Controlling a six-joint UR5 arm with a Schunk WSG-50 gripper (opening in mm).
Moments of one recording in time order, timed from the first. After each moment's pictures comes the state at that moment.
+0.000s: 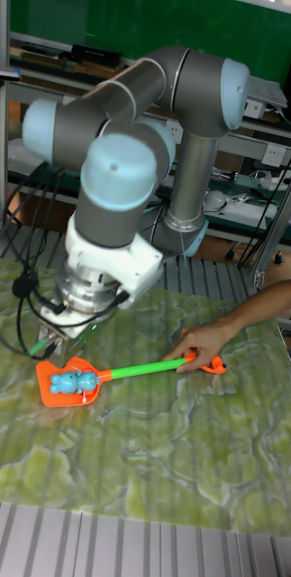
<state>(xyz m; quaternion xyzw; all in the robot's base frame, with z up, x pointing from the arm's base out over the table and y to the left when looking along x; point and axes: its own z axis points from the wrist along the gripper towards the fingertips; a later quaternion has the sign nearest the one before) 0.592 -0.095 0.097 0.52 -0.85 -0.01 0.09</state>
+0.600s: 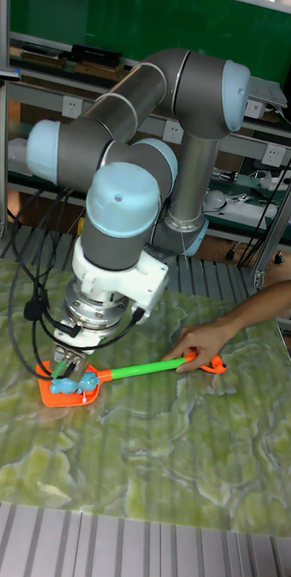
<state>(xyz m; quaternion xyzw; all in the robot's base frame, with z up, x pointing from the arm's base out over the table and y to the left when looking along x) 0.579 -0.073 0.078 0.58 -0.81 -0.03 0.10</state>
